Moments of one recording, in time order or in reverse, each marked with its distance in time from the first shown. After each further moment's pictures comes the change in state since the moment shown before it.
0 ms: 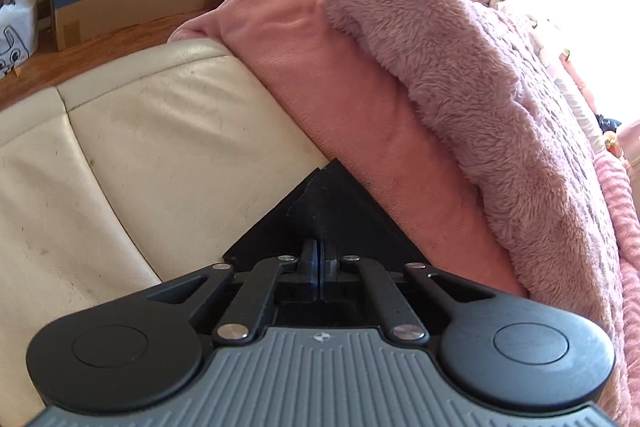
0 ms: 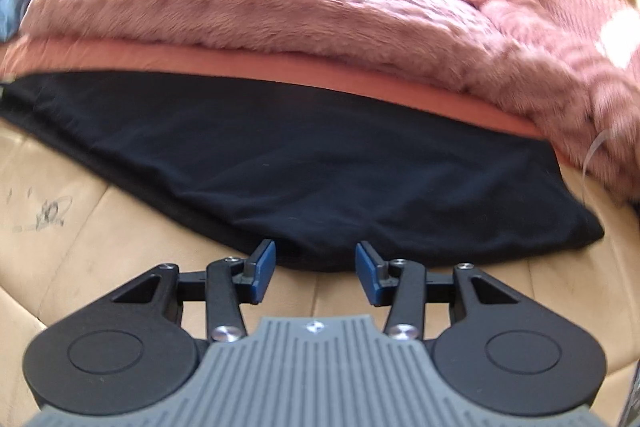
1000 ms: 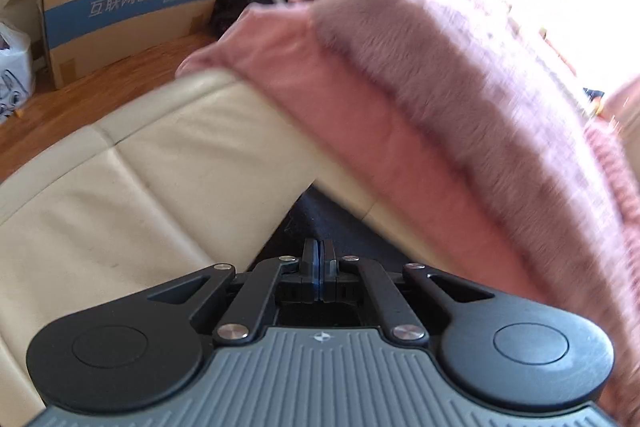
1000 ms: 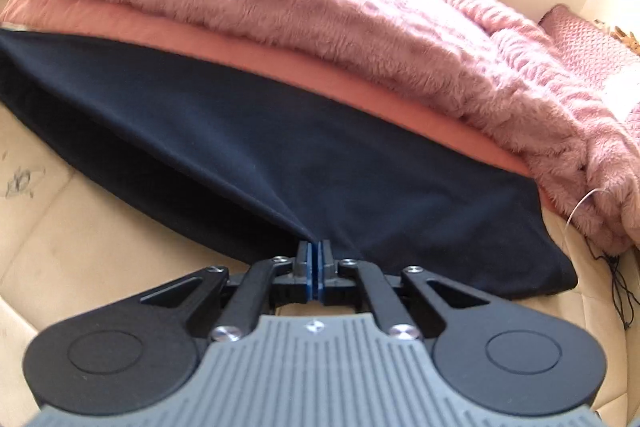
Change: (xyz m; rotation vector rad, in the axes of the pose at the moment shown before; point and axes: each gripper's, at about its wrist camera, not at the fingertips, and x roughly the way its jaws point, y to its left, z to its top) left arm -0.044 0.027 -0.012 0.135 0.008 0.021; right arm 0.018 -0.011 0.009 -0.088 0.065 -0.027
